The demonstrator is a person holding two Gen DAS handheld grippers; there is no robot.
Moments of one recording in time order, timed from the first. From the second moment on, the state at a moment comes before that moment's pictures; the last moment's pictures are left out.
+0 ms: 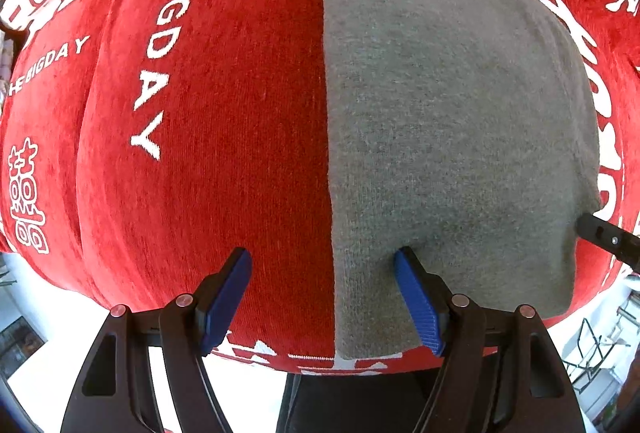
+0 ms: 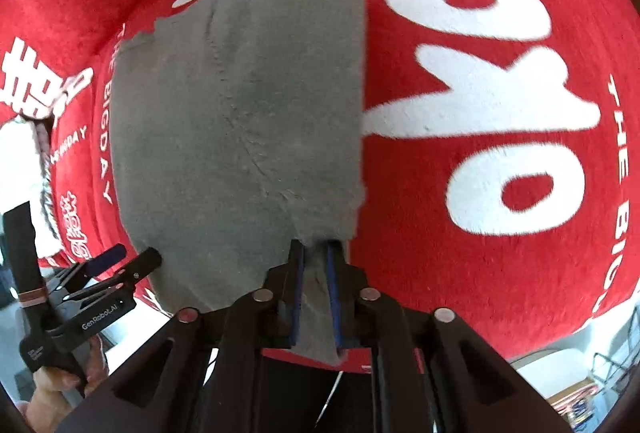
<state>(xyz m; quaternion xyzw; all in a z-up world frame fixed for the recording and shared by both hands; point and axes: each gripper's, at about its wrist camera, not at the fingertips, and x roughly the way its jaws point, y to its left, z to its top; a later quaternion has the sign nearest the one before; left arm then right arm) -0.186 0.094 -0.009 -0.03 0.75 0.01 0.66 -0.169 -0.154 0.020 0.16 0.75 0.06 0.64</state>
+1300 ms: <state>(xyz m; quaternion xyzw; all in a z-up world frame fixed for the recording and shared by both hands) -0.194 0.097 0.181 -0.02 0.64 0.04 0.77 -0.174 -0.111 0.197 0.01 0.64 0.01 0.76</state>
